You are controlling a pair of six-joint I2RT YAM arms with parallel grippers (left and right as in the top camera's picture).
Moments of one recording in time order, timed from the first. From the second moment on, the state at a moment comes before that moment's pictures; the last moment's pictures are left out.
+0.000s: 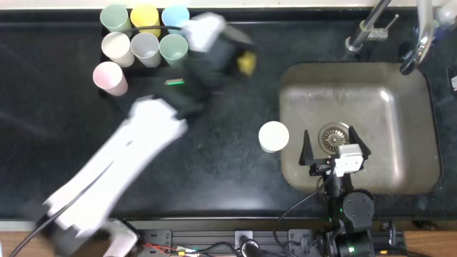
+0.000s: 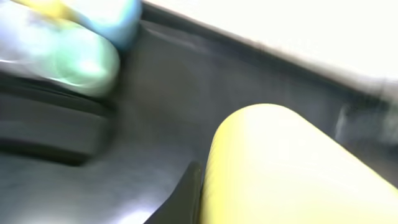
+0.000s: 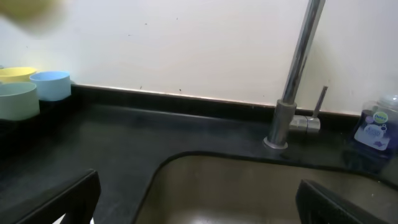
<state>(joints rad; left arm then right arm) -0.62 1.59 1.64 -0.83 -0.39 -0.88 0.18 0.01 0.02 -0.01 0.09 -0.03</state>
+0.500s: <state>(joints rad) -0.19 1.43 1.24 -0.93 -0.27 -1.44 0.18 0.01 0.02 -0.01 0.09 -0.04</state>
